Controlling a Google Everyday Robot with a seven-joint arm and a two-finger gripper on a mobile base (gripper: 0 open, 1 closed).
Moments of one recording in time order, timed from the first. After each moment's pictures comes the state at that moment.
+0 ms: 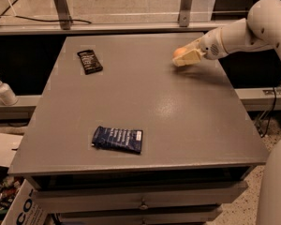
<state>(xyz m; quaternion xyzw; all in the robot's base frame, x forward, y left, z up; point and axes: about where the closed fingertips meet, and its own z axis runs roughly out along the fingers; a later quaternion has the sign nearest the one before) 0.735 -0.154 0.846 -0.46 0.76 0.23 0.40</state>
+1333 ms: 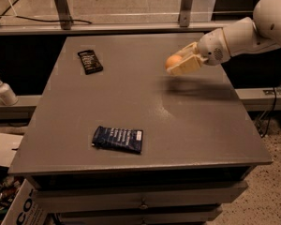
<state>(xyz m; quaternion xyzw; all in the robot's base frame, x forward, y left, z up) 0.650 -0.119 0.870 -0.53 0.70 0.31 0.37</state>
